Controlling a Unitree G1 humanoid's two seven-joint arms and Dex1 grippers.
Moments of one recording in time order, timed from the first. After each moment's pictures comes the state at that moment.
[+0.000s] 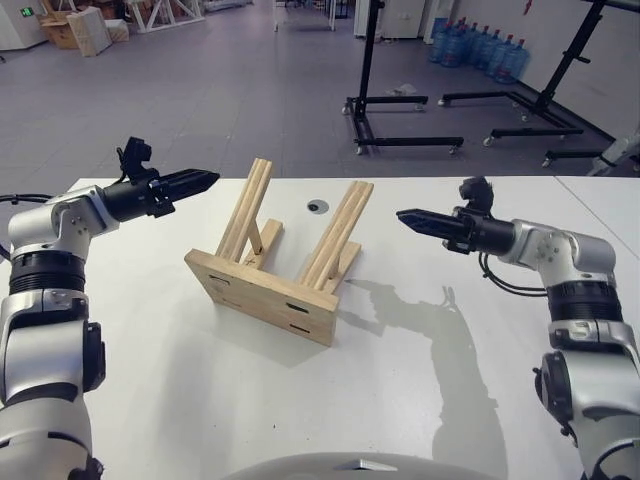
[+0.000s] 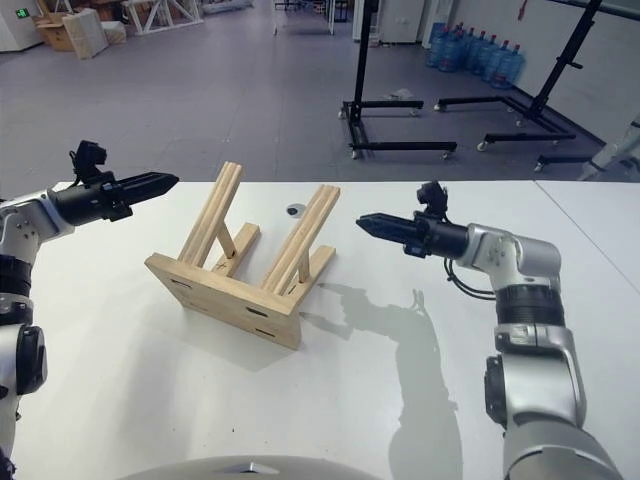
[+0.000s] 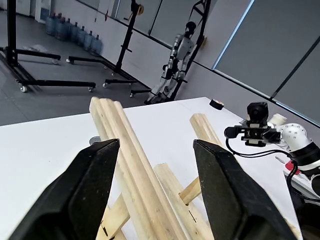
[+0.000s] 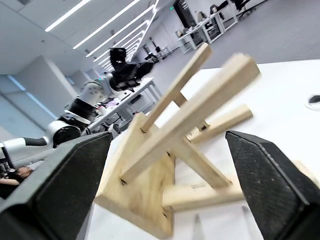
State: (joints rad) left arm -0.77 0.75 0.16 0.60 -0.60 0.70 -1.21; right arm -0.56 -0.63 -0.16 0.32 0.67 0.90 1.29
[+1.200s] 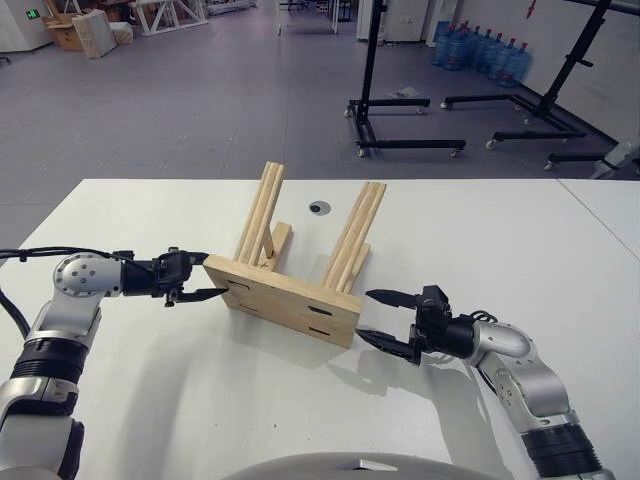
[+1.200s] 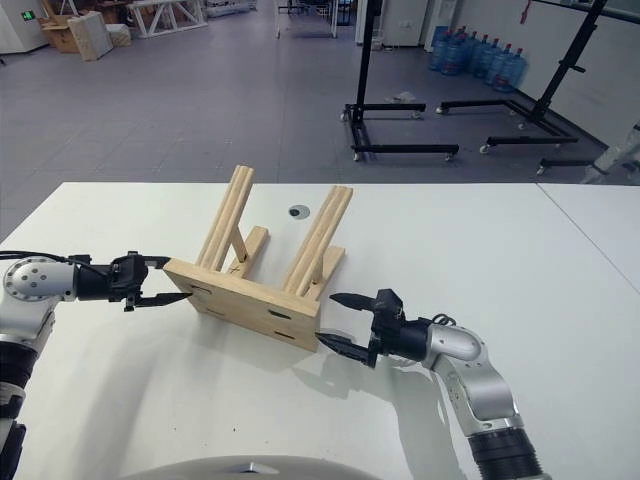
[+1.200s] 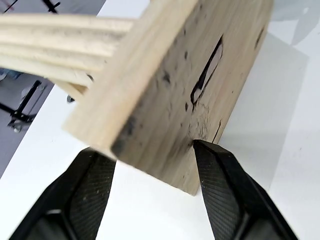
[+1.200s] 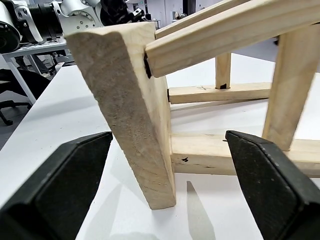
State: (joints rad) left arm -0.35 0.79 -0.06 0.41 -0.19 -0.38 -1.33; right arm 0.05 -0.47 0.05 -0.10 0.43 0.16 1.12
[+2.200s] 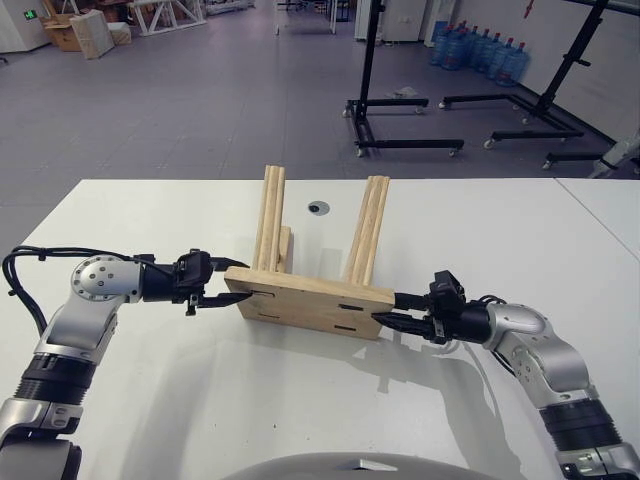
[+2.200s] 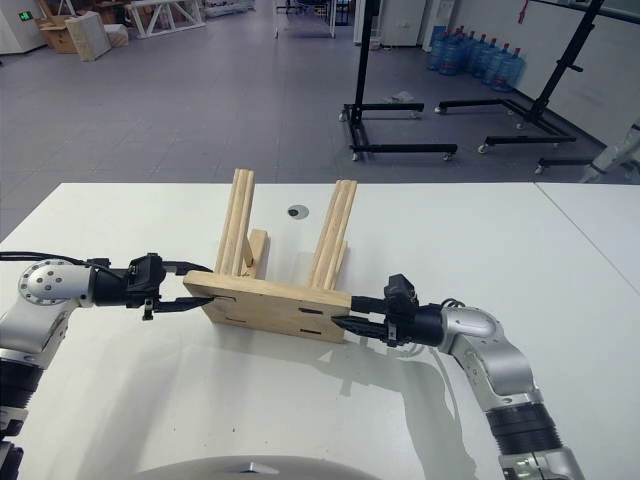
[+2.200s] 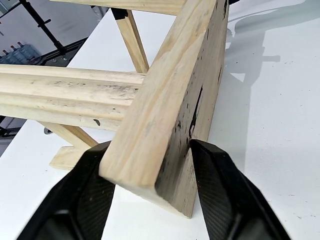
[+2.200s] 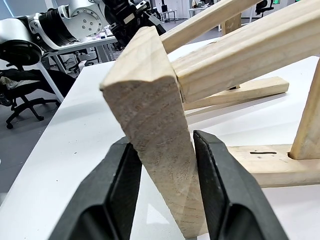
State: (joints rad) left arm -0.24 0.78 -0.06 0.09 -0.27 -0.10 -1.29; right arm -0.06 -0.59 0.04 -0.05 0.54 0.28 1.22
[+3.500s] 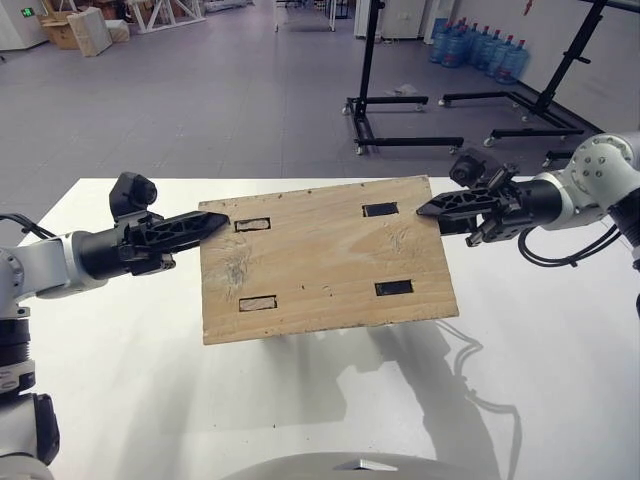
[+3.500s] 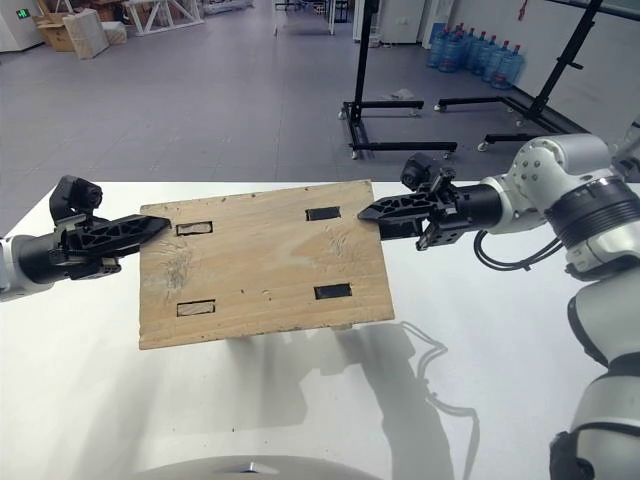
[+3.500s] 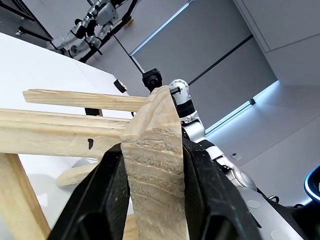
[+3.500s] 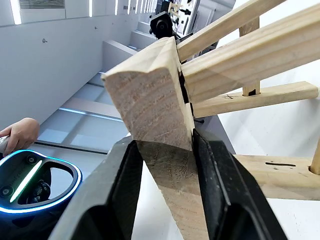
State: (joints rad) left arm -0.41 0.88 0.30 0.09 -1.70 1.41 -0.68; right arm -1.25 -1.06 0.86 0.56 1.37 1.57 1.56
